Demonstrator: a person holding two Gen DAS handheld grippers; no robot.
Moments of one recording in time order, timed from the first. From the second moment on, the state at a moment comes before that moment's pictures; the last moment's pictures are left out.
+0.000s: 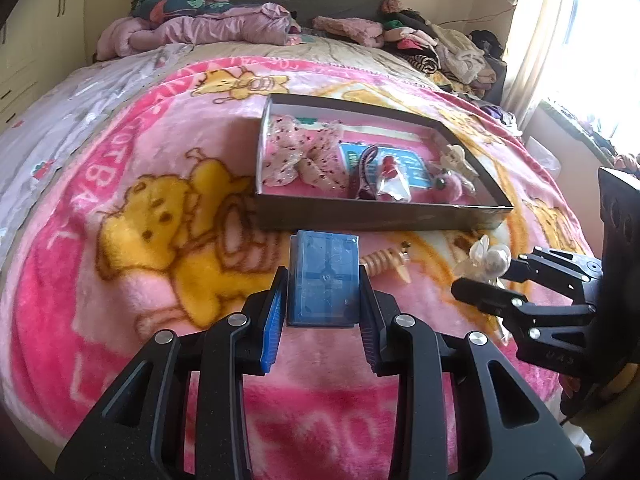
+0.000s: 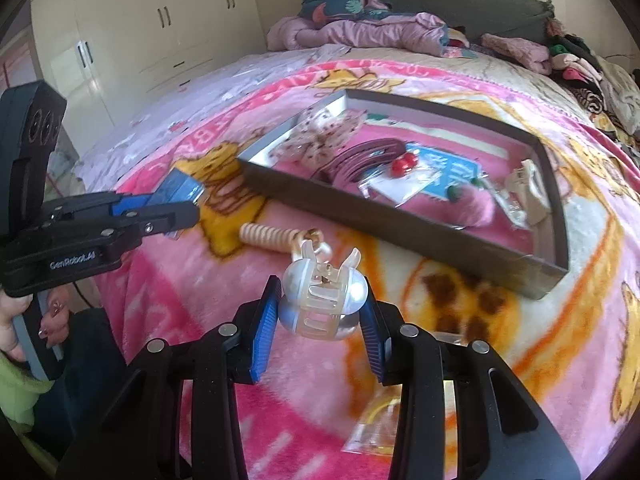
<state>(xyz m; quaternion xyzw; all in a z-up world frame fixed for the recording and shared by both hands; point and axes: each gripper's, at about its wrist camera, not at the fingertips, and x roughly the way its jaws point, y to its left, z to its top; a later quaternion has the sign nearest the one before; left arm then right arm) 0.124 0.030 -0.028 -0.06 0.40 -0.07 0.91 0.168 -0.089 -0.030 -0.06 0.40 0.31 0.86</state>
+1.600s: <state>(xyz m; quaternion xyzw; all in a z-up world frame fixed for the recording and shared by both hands) 0.224 -0.016 -0.010 -0.03 0.40 -0.12 0.91 0.239 -0.186 0.005 -0.01 0.36 0.18 0.92</state>
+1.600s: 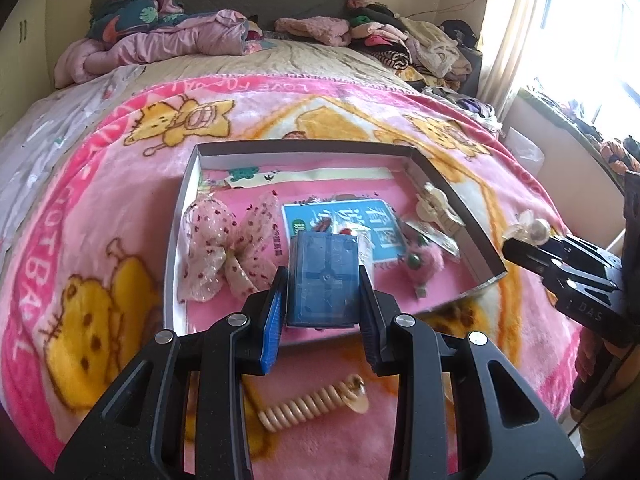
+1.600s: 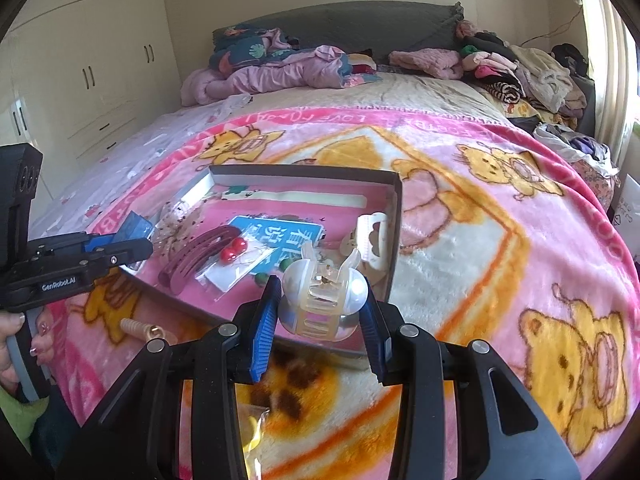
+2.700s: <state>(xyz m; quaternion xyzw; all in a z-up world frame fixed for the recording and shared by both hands) 0.265 0.016 -0.054 -0.05 0.42 -0.08 0.90 0.275 -0.170 -0.040 -0.02 0.41 0.18 0.89</state>
